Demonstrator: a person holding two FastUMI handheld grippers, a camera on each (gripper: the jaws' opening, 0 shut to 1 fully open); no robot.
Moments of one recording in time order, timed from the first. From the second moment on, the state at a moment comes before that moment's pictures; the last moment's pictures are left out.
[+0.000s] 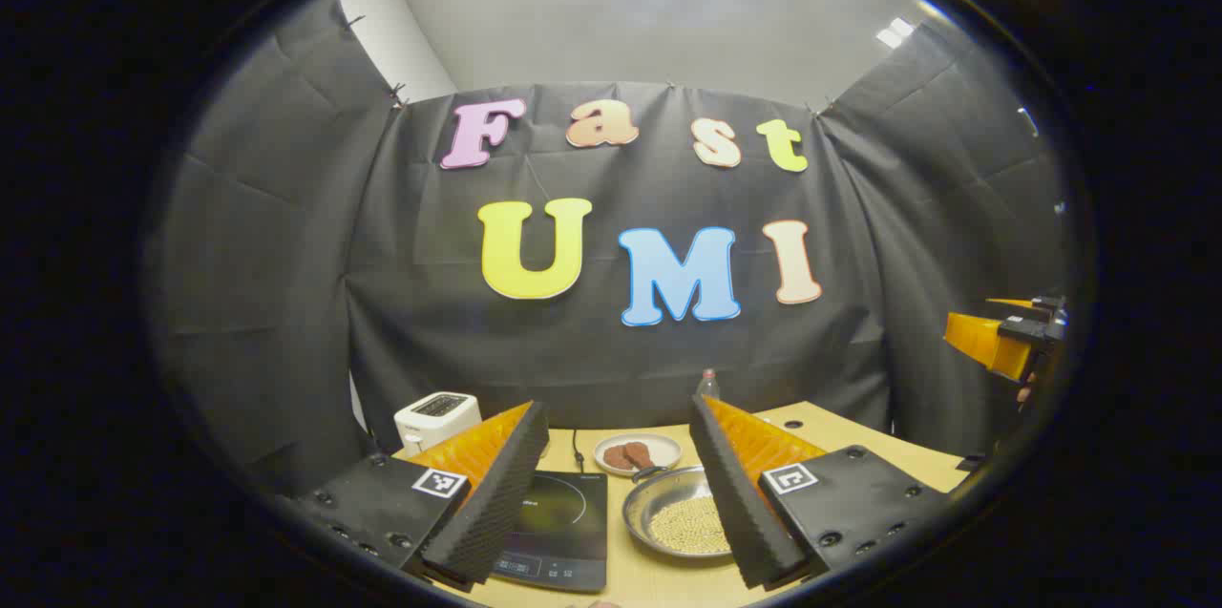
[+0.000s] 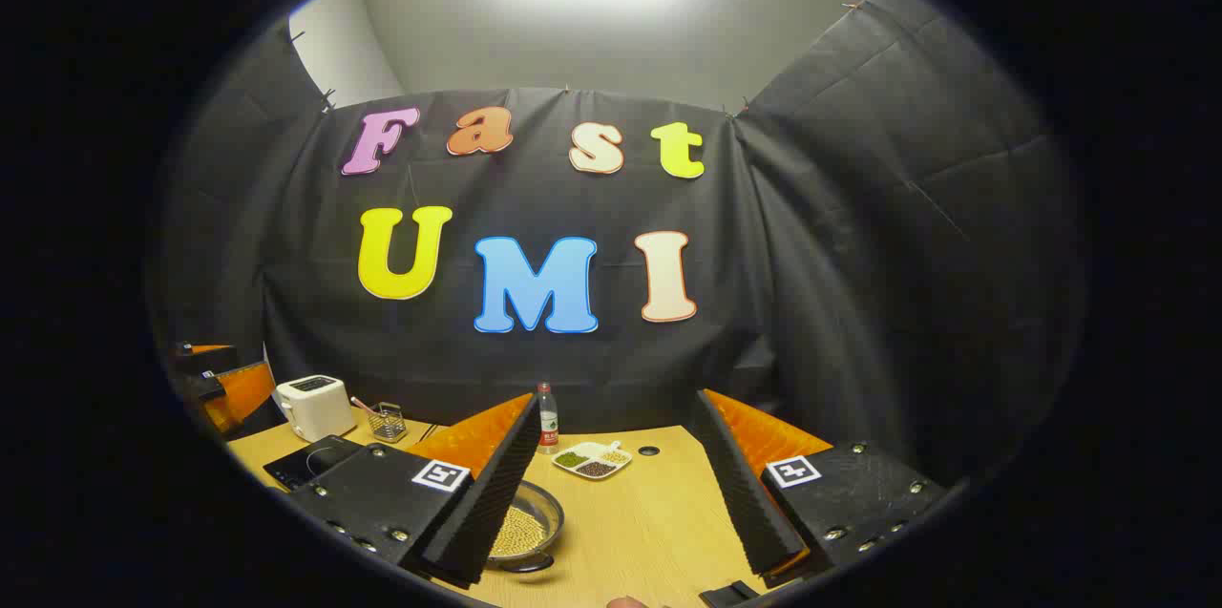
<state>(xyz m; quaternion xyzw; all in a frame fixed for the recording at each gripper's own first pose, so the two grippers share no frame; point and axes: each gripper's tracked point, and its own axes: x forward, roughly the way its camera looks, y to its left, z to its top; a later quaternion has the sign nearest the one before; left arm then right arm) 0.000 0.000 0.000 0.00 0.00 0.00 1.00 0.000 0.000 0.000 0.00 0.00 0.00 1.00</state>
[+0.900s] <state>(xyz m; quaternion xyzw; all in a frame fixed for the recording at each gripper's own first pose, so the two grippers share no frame) -0.005 0.011 0.001 0.01 0.00 0.02 1.00 0.007 0.016 -0.006 0.00 0.01 0.04 1.00</state>
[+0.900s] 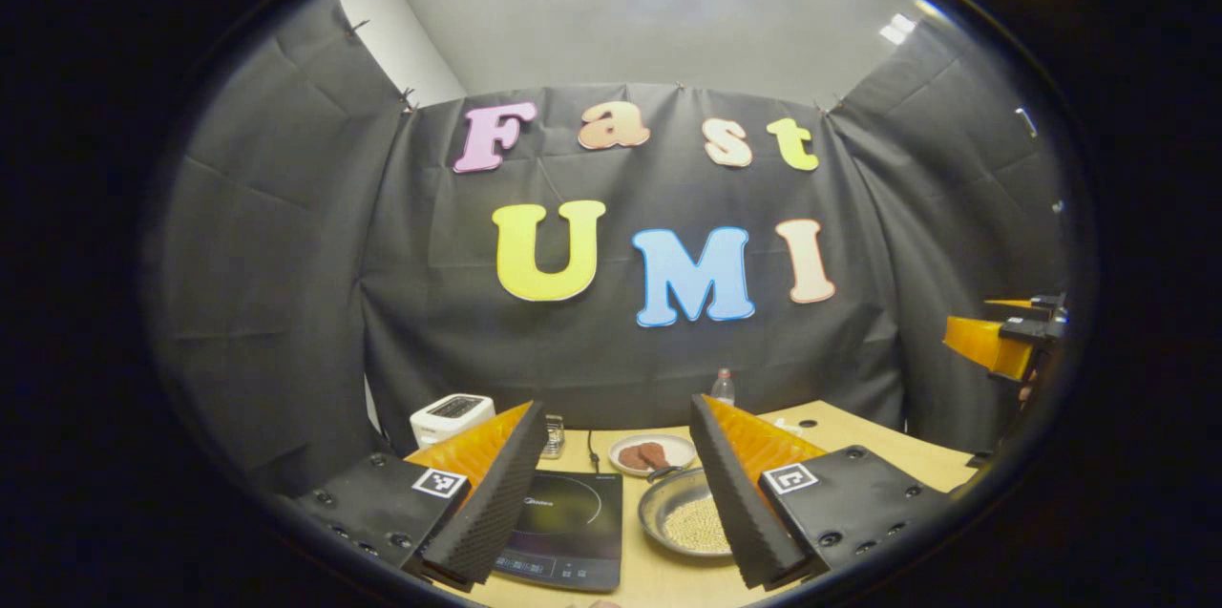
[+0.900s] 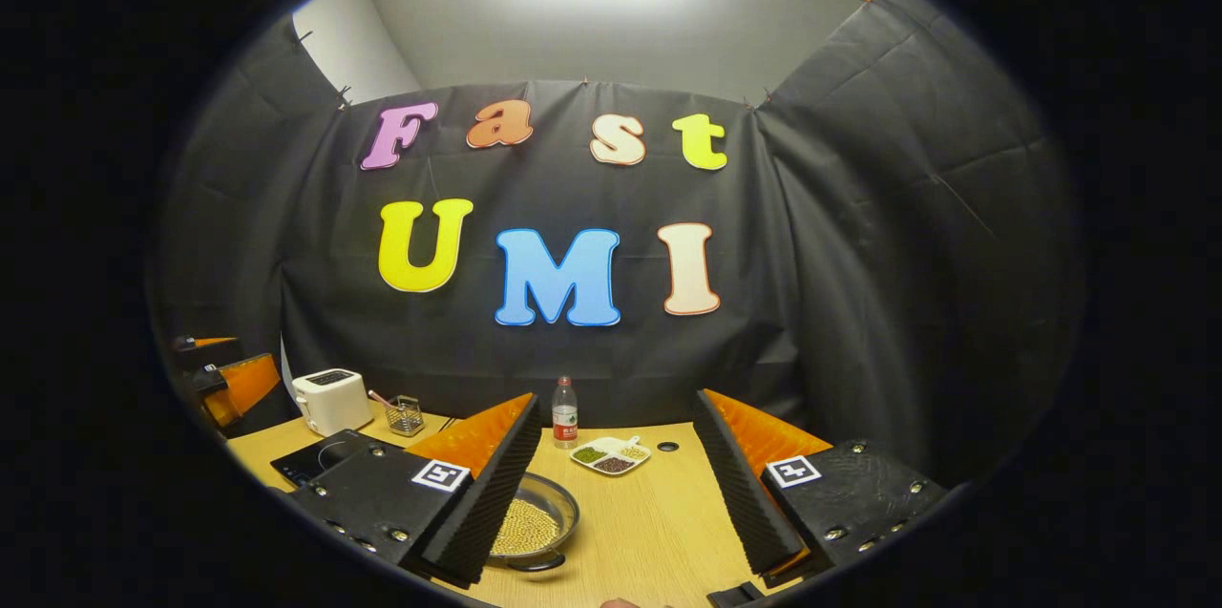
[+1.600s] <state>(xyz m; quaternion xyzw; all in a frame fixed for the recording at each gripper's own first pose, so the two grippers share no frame) -0.007 0.034 0.002 0.01 0.00 0.04 1.00 0.012 0.039 -0.016 0.00 0.03 0.06 1.00</state>
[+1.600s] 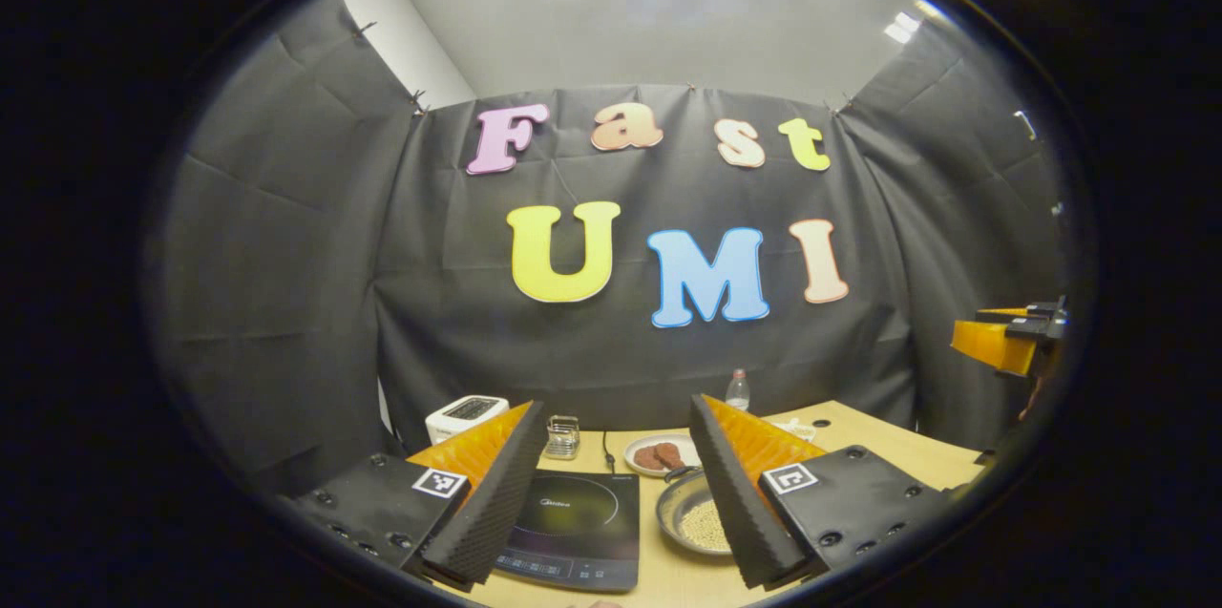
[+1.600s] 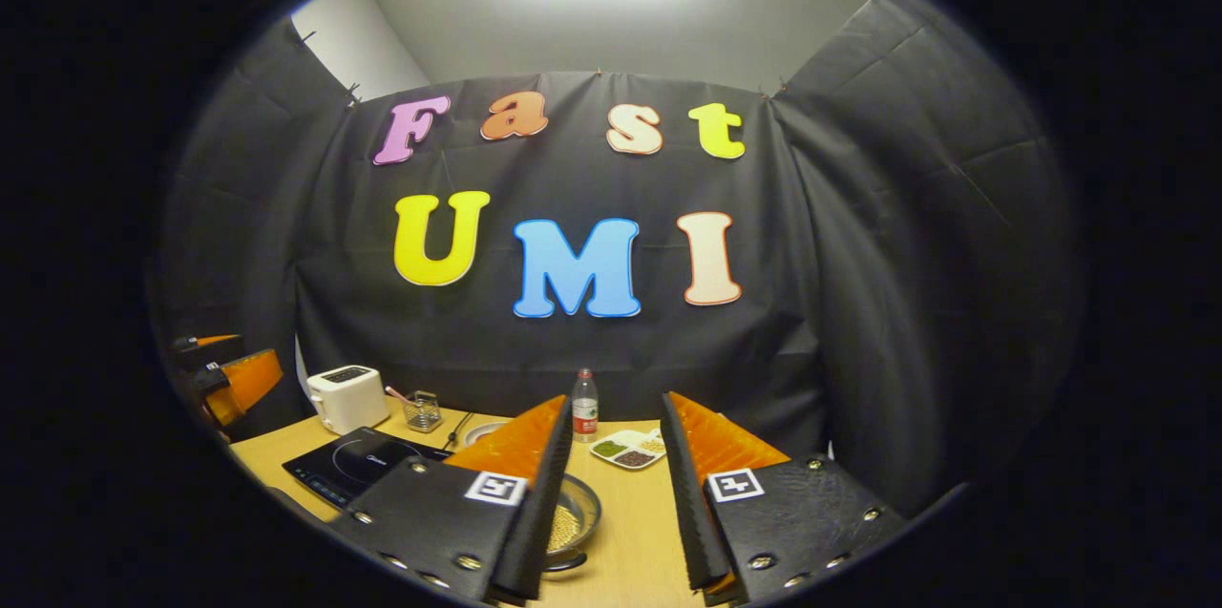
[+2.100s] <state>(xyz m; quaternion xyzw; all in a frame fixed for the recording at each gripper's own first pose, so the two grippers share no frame) -0.003 0.069 0.002 0.01 -0.01 0.05 1.00 0.011 0.102 -0.033 -0.03 0.07 0.14 0.99</state>
